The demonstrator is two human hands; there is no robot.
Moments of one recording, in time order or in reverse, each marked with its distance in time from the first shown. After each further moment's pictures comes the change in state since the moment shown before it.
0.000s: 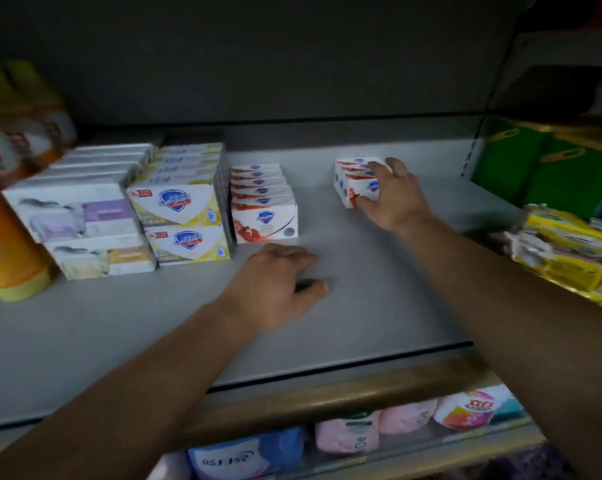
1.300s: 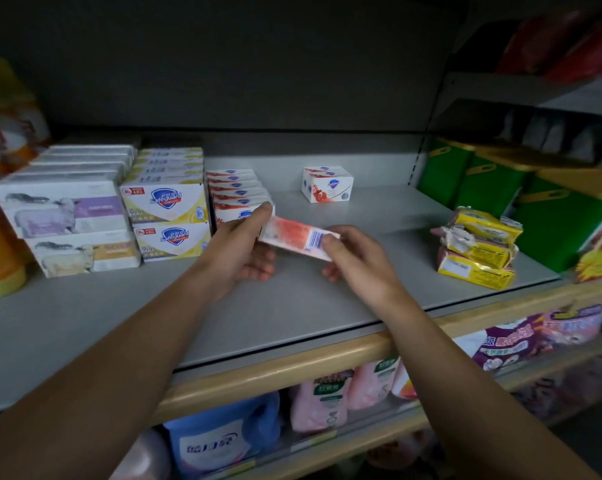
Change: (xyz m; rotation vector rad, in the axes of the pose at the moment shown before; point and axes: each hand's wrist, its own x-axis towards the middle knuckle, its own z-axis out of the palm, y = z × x) left_hand 0.009 -0.012 -0.027 -1.259 0.065 -0.463; right_hand -0.162 -0.064 -0.036 0.962 -0.051 0.162
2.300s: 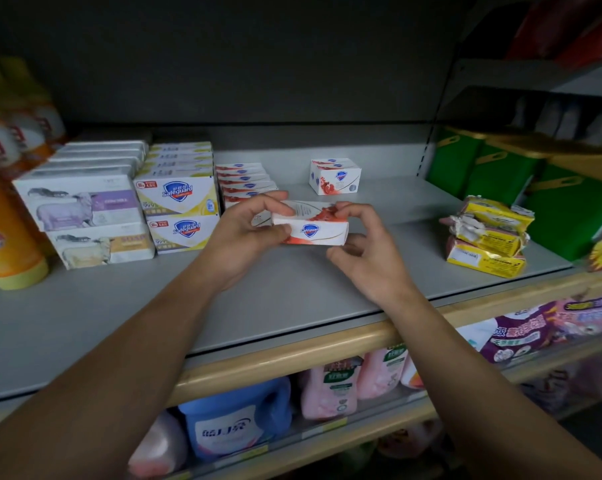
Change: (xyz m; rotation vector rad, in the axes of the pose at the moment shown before) left_hand -0.008 -0.004 -0.006 -0.061 -0.191 0.405; right_hand -0.007 0.002 0.004 -0.009 -0.017 -0.238
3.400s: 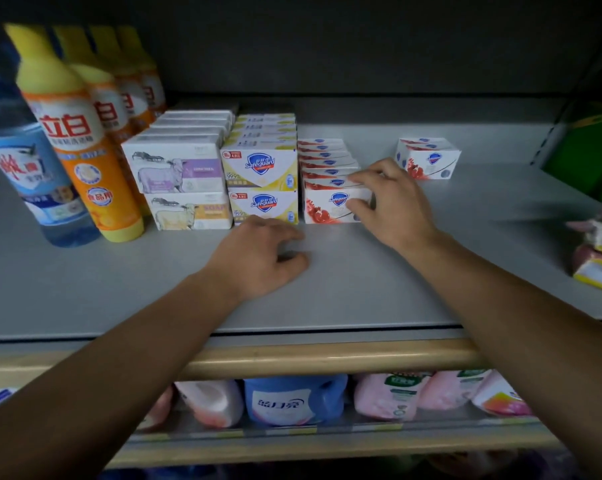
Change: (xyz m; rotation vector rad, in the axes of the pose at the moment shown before) left_hand -0.056 0.001 -0.065 1.304 0.033 -0.092; right_hand 0.090 0.025 0.061 -0.782 -0.134 -0.320
